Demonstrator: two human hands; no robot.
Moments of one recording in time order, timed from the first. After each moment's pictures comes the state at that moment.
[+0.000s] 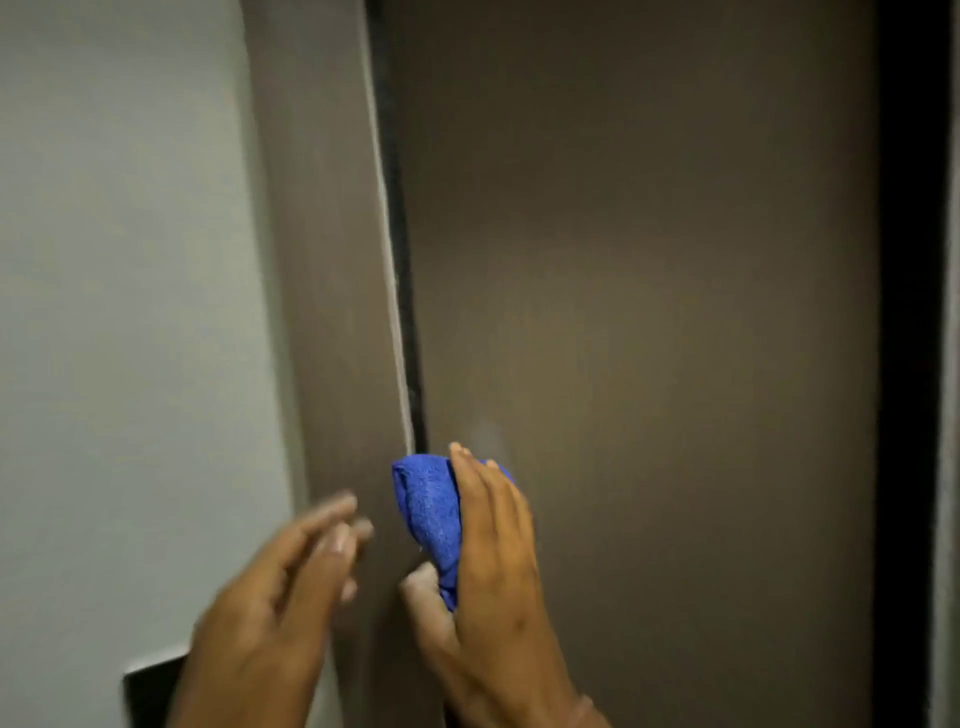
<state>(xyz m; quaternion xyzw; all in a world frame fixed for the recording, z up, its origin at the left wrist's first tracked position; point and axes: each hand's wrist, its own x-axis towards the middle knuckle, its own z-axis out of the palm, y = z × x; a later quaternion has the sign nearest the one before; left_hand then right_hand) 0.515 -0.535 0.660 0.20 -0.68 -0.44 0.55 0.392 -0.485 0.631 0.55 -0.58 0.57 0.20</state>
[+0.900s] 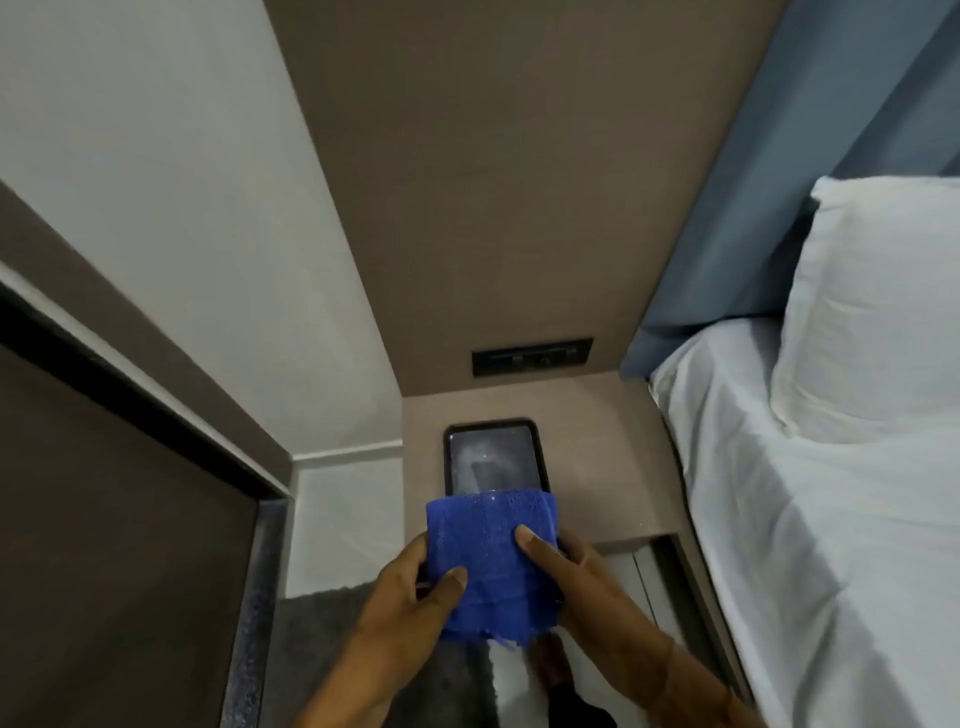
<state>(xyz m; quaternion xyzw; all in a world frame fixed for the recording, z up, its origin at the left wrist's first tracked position) 0.143 -0.052 0.298 -0.04 -0.76 -0.54 -0.36 0.218 0.103 0.262 -0.35 -0.50 0.78 -0.12</state>
